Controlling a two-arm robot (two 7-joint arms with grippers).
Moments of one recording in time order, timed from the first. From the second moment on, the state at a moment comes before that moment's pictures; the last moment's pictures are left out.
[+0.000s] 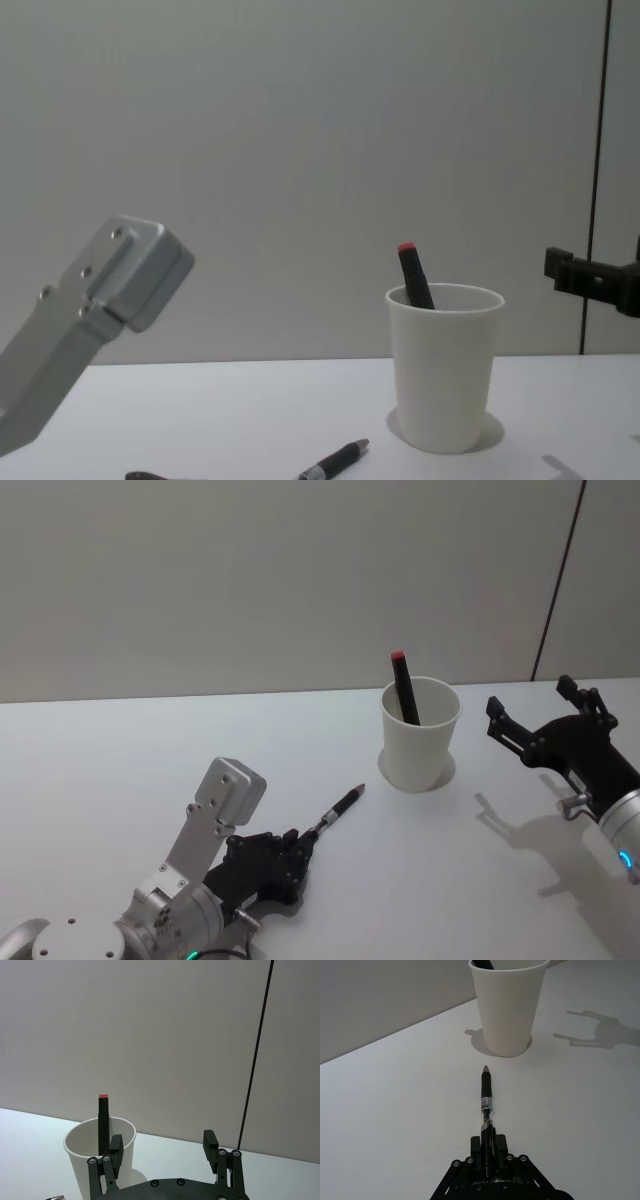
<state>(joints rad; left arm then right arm) -0.02 0.52 0.44 -1.76 -0.38 0.34 -0.16 -0.01 0.34 -0.23 -1.77 0.29 0.03 0.07</state>
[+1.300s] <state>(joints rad) -0.03 0.57 0.36 -1.86 -0.42 0.14 -0.14 -0.01 0.34 -0.23 -1.77 0.29 0.03 0.07</state>
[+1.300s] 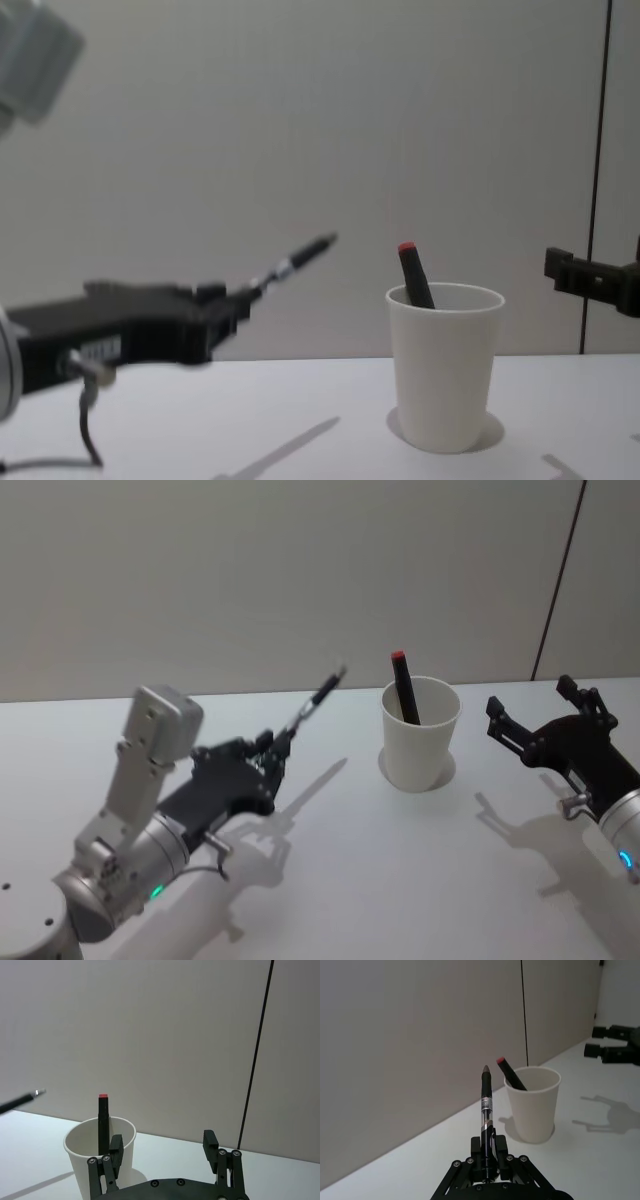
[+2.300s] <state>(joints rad) -0.05 0.57 0.33 -1.90 -0.45 0.02 -0.12 0.04 0.28 -0.24 -1.78 0.39 0.10 0.17</state>
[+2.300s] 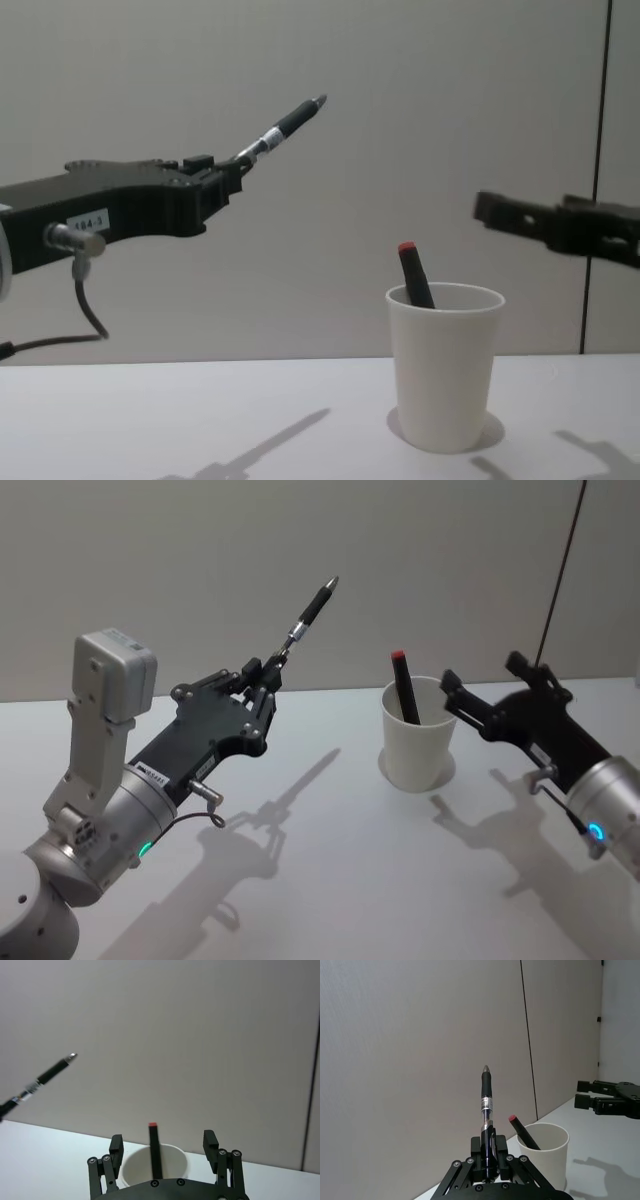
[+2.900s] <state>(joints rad) -0.05 0.56 0.32 -1.90 -0.46 0.02 -0.12 0.13 0.18 -0.27 -1.78 0.61 0.19 0.28</state>
